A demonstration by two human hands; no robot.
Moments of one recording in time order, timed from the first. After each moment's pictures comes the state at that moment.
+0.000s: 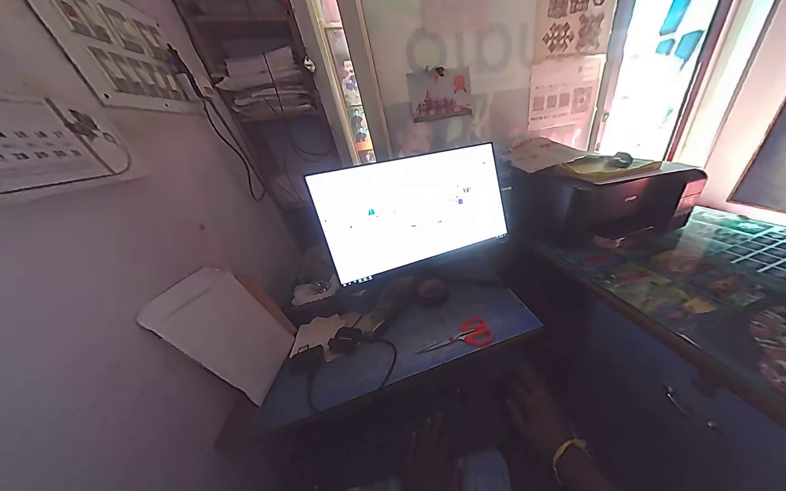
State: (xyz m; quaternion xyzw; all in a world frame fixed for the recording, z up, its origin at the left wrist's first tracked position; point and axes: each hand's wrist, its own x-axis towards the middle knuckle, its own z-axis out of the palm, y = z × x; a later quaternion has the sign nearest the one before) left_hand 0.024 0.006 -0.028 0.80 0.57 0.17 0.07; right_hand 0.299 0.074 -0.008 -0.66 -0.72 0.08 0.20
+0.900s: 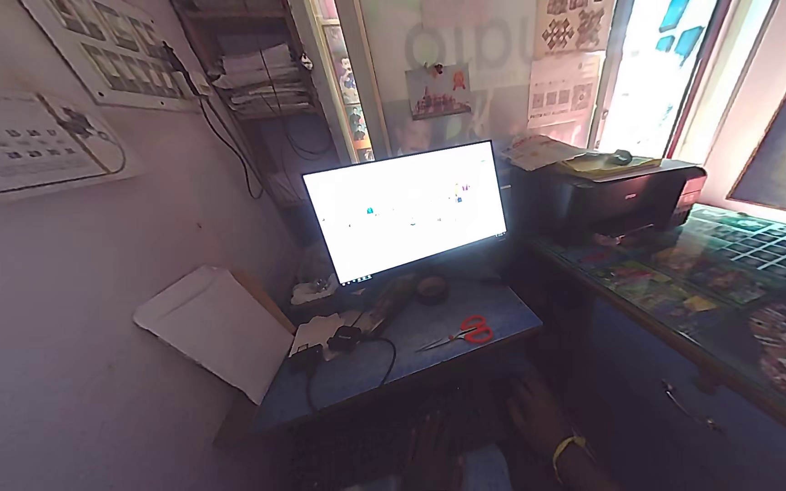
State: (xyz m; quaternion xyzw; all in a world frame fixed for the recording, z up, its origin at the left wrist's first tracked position) left_hand 0.024 0.008 -0.027 0.80 0.57 0.17 0.07; right_hand 0.300 0.071 -0.002 -0.66 -0.72 0.09 0.18
